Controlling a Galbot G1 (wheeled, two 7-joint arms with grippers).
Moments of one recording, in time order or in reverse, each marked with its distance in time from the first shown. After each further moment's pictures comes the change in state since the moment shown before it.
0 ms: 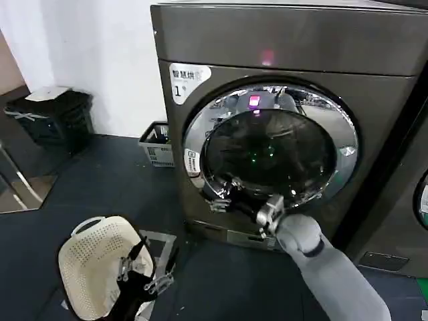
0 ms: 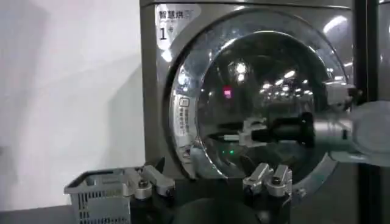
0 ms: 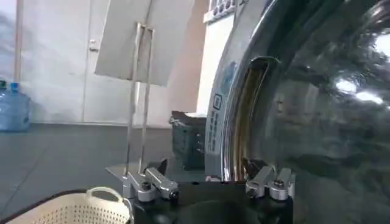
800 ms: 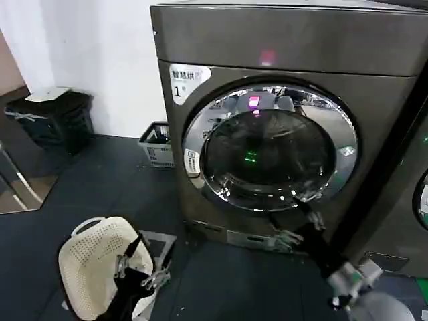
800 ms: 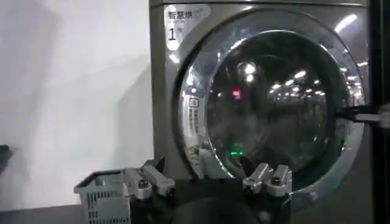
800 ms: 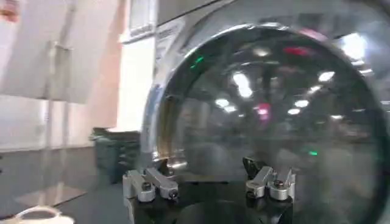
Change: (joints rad) left arm -0.023 0.003 -0.002 0.016 -0.006 0.002 -0.024; right arm -0.566 -0.061 0.444 0.381 -0.045 0.015 0.011
